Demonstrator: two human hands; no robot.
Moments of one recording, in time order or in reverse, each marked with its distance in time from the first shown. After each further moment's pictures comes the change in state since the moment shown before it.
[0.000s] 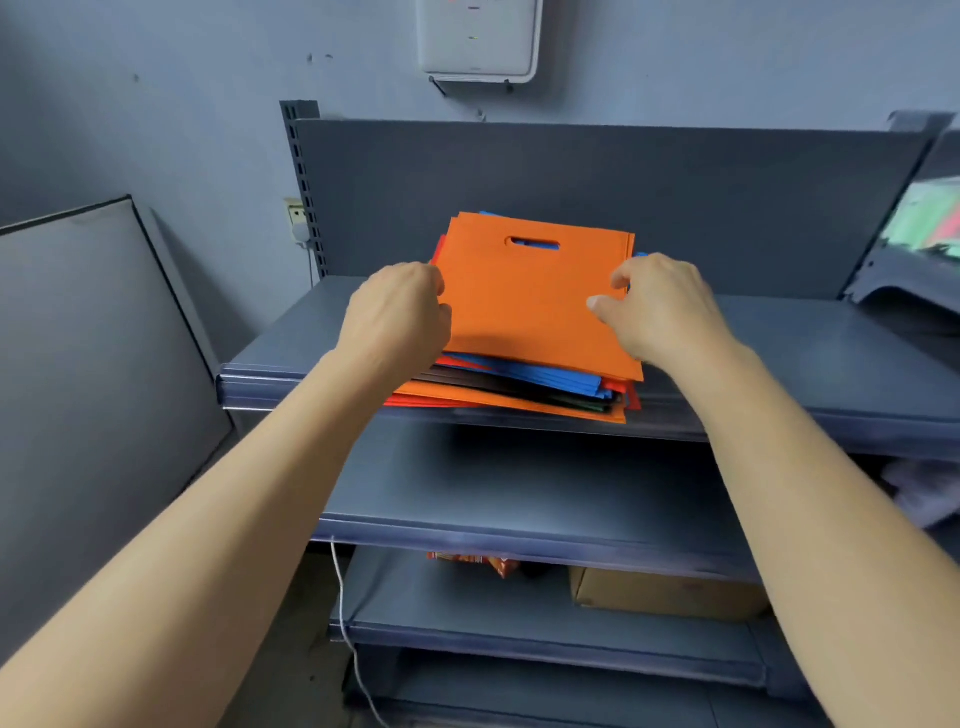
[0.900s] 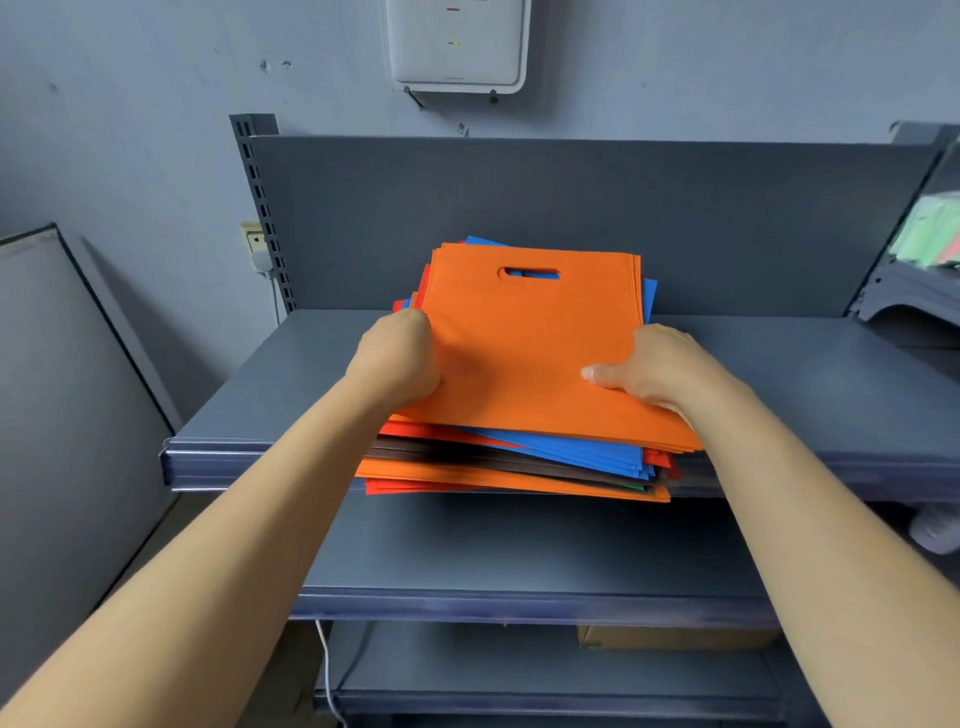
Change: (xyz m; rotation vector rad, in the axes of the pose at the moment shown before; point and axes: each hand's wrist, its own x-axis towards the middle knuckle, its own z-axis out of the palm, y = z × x) left_hand 0.078 -0.024 0.047 -0.069 -0.218 -0.075; right_hand 0.066 0.017 0.048 0.028 -0.297 0.247
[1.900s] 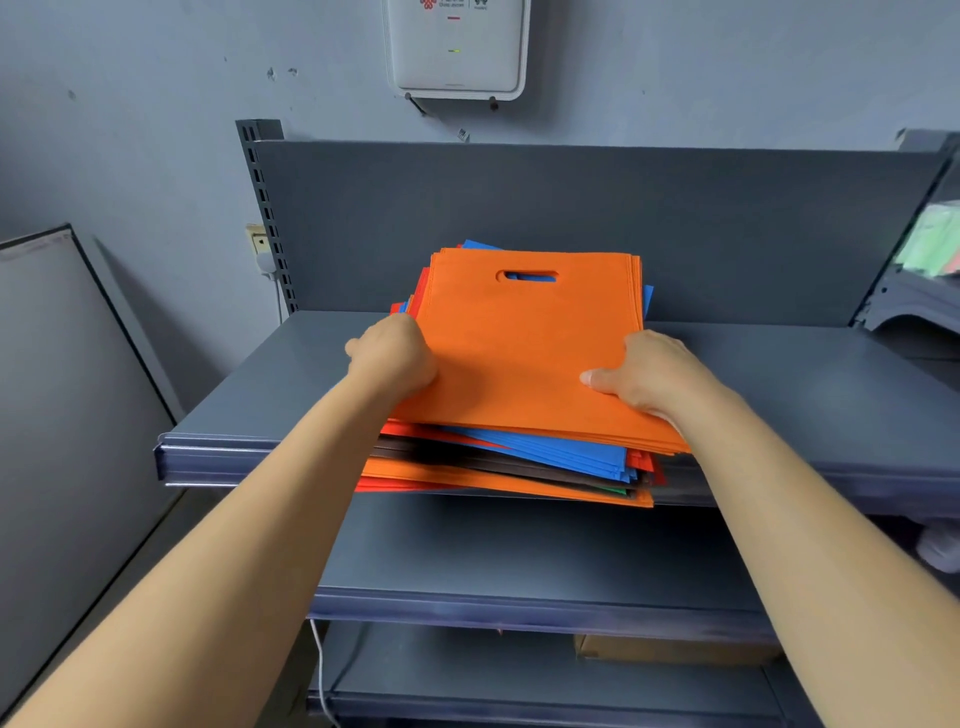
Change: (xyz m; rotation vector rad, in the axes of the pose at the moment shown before) left_hand 0.007 0.013 0.006 -0.095 -0.058 -0.241; right_hand 0.001 0.008 -0.001 -0.022 0.003 -0.066
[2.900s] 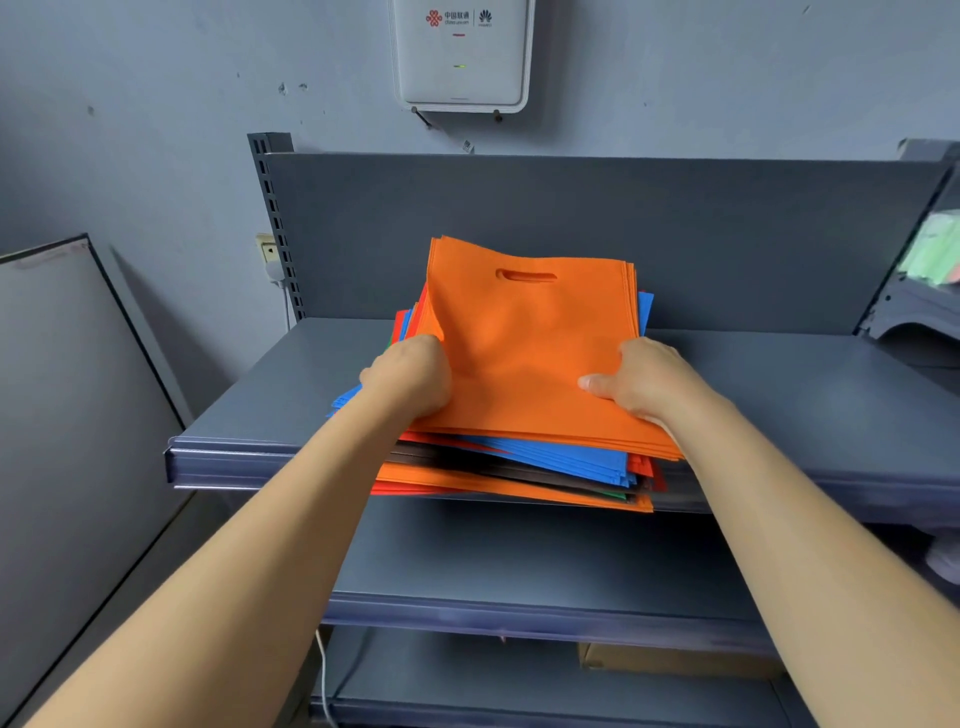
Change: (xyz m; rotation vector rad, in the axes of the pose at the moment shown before) left_hand 0.001 -0.001 0.012 0.192 -0.074 0.075; right_hand 0.007 0.002 0.006 0.024 0.000 -0.014
